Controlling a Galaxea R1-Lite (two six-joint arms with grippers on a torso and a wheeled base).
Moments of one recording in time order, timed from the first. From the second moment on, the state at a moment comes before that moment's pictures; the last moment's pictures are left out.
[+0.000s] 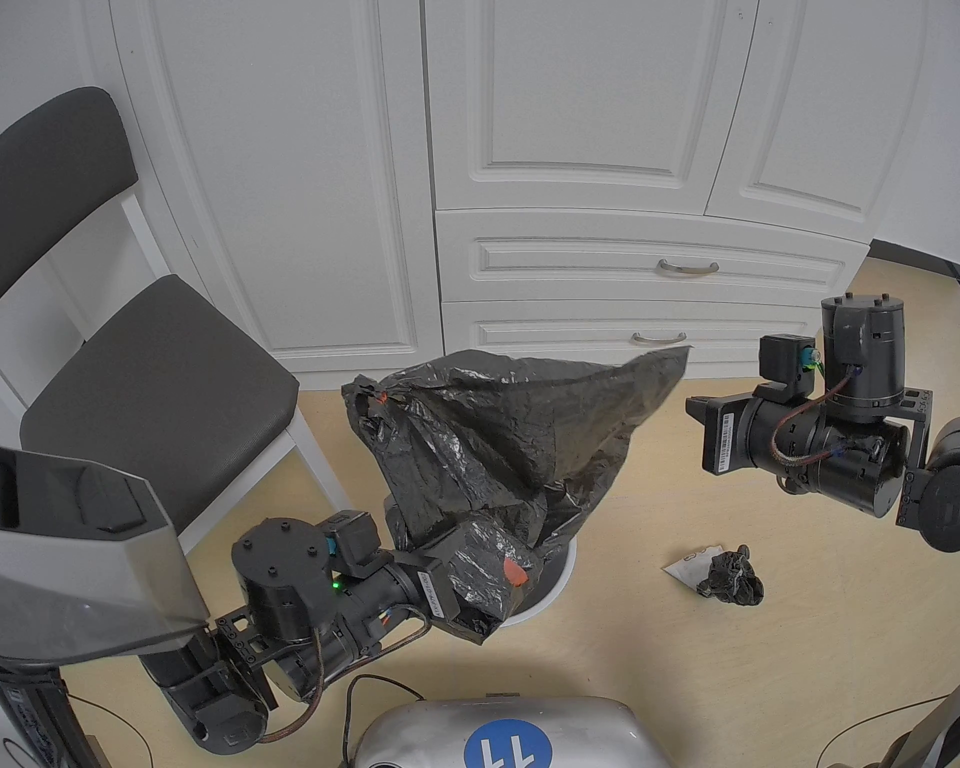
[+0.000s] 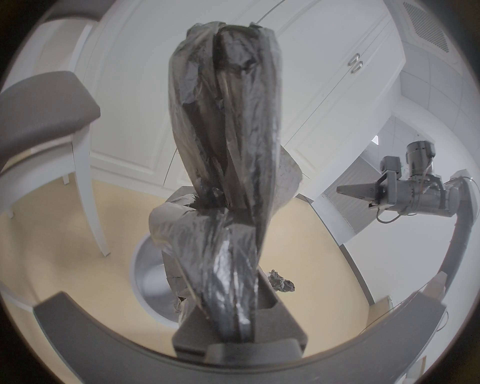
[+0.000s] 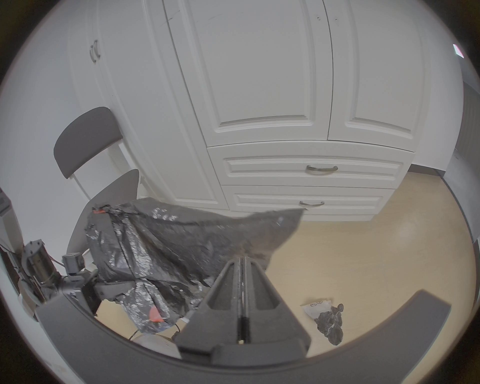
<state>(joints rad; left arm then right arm) -0.72 2.06 -0.38 -1.53 0.08 -0.44 0.55 1.58 -0.85 -0.42 -0.23 0.13</state>
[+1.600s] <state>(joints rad) -0.71 1.97 -0.12 -1.53 -0.15 -0.24 0.49 1.77 -0.97 -0.43 -0.20 0.22</state>
